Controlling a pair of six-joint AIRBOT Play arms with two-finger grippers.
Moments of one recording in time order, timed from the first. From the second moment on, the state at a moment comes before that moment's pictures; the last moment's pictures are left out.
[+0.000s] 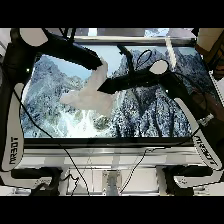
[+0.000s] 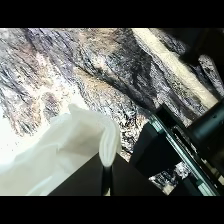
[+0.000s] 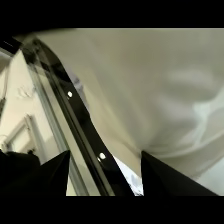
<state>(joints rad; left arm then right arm) -0.38 -1.49 1.99 1.12 -1.33 -1.26 0.40 -1.51 1.51 -0.61 1.14 1.06</state>
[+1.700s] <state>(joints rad) -0.49 -1.49 2.02 1.06 -1.12 -1.22 0.34 -1.52 1.51 -1.05 0.81 1.29</state>
